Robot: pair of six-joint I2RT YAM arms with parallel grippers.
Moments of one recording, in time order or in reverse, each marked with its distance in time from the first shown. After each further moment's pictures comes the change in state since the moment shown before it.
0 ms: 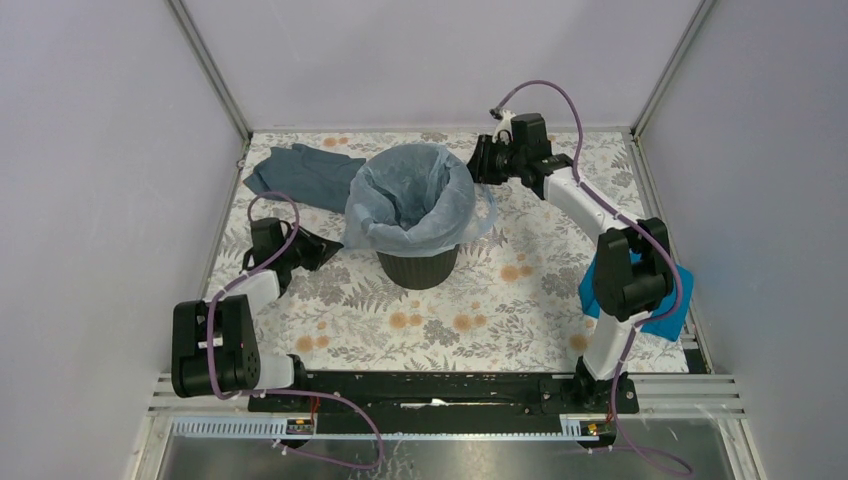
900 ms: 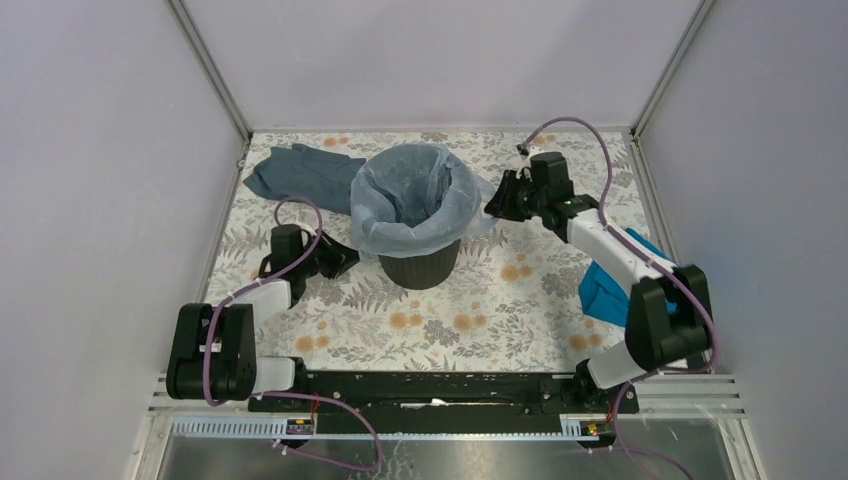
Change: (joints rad) left arm -0.134 -0.026 -0.071 0.080 0.073 -0.007; right arm -0.011 -0.365 -0.412 -0.032 0.174 0.048
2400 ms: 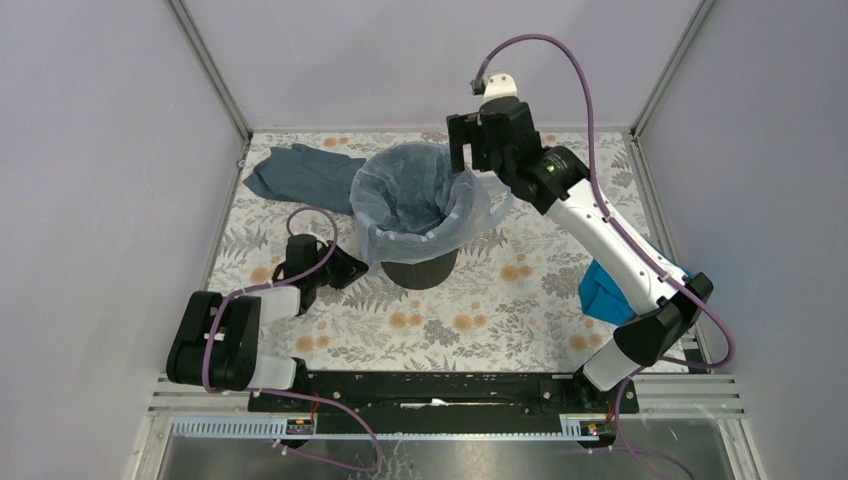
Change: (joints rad) left arm -0.124 0.061 -0.085 0.111 -0.147 0.023; right arm 0.323 0.131 0.711 -0.410 0.653 -0.254
